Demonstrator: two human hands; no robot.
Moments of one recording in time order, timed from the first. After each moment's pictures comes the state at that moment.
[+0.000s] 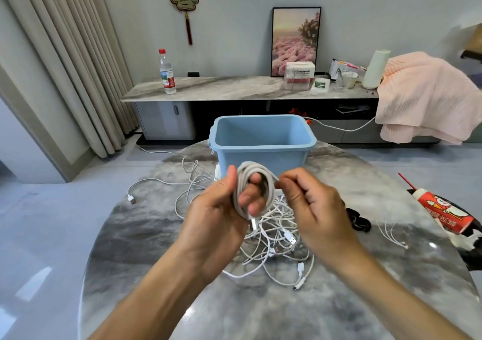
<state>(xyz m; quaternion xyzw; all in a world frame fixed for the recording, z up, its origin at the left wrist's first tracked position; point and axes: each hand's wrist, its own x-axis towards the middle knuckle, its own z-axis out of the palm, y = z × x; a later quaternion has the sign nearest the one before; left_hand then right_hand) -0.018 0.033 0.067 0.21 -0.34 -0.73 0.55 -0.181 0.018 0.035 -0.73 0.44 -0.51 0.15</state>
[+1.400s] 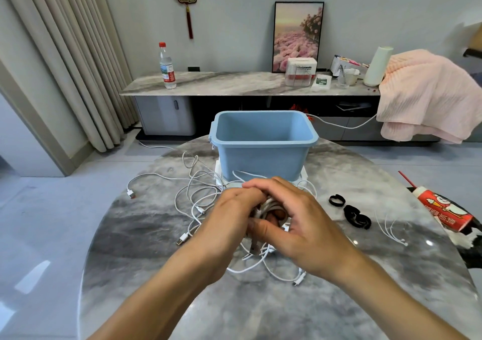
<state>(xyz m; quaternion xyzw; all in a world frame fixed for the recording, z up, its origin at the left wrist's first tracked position) -0.025 0.041 0.063 0.47 -0.51 -0.57 0.44 -0.165 0.034 0.045 -0.79 0.39 -0.39 0.27</state>
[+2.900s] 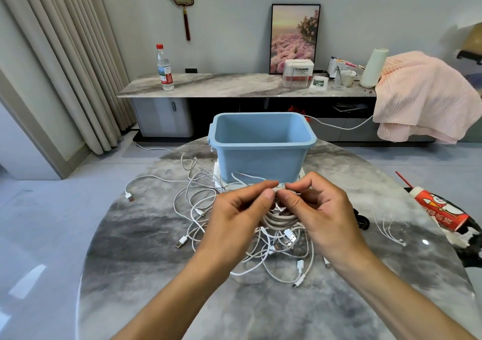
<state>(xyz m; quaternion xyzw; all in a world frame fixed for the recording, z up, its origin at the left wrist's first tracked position) -0.027 0.028 0.033 0.40 -0.52 -0.53 0.53 -0.181 0.021 0.021 -0.59 0.44 -0.57 0.38</state>
